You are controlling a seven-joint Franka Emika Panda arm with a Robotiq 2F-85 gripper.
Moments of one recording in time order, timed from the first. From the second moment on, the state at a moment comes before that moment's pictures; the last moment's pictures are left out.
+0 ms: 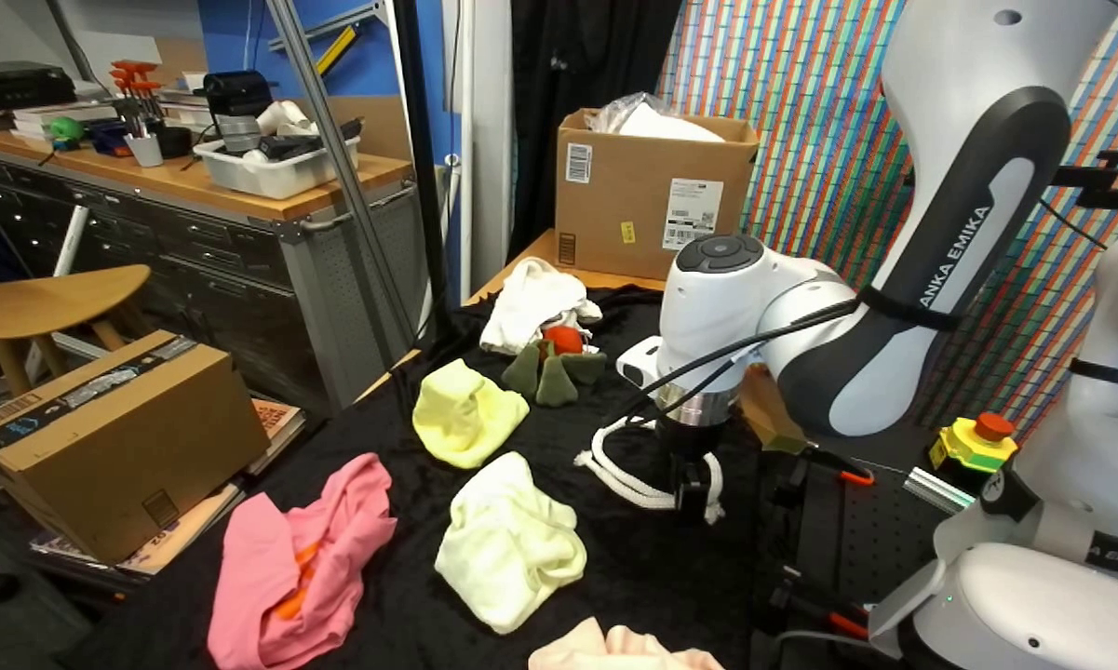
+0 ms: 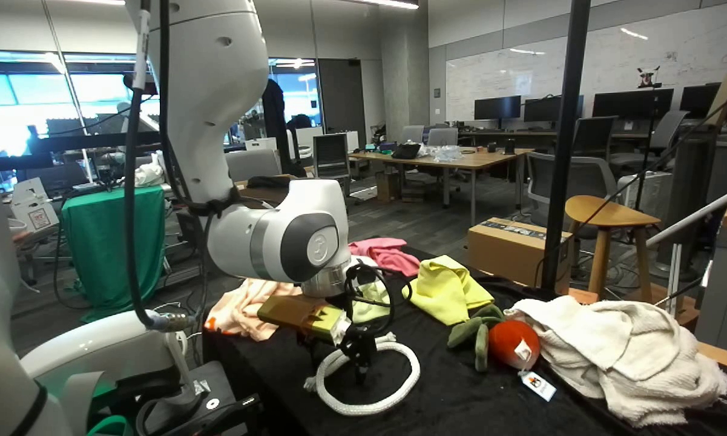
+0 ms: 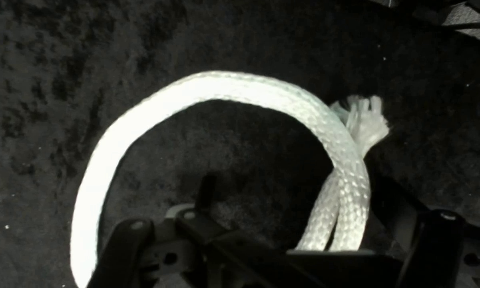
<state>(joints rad) 0.14 0.16 0.09 -2.75 -0.37 2.86 0.09</state>
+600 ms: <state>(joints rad) 0.14 0.15 0.07 -2.74 -0.49 2.86 0.17</state>
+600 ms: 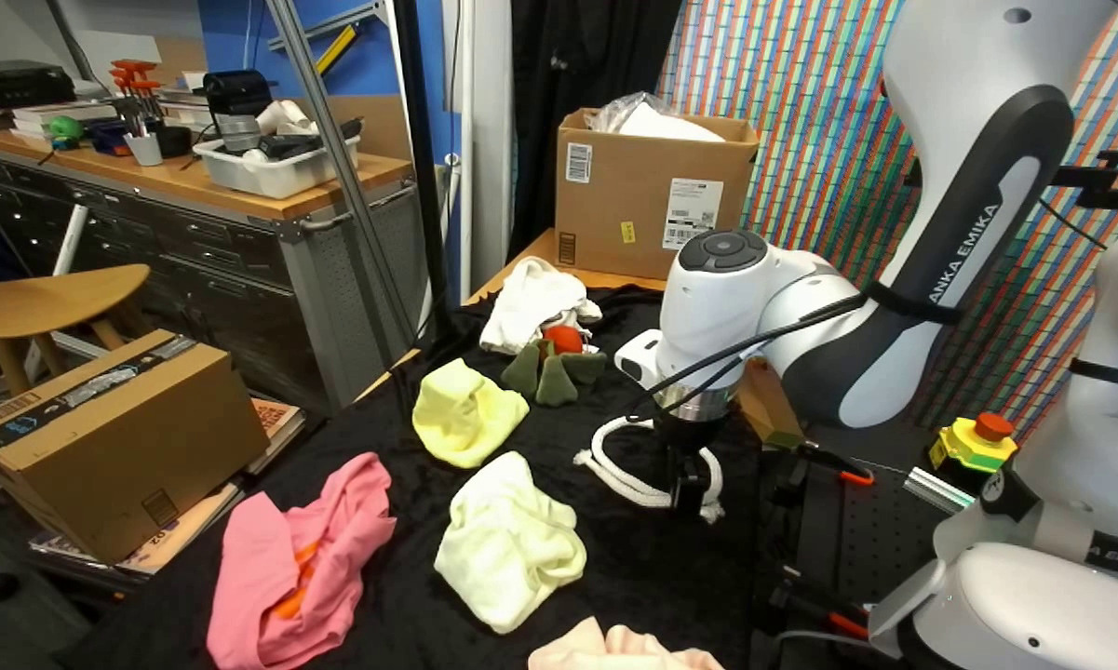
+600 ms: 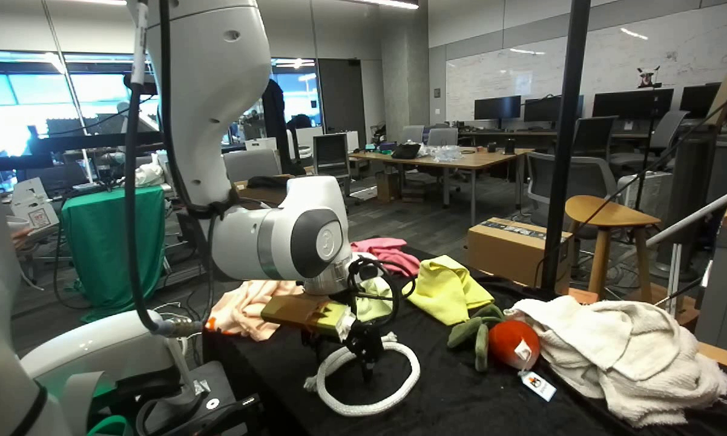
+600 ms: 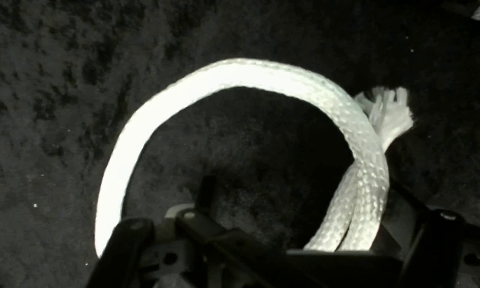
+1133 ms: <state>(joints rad) 0.14 0.13 0.05 -2.74 -0.58 2.86 0.22</state>
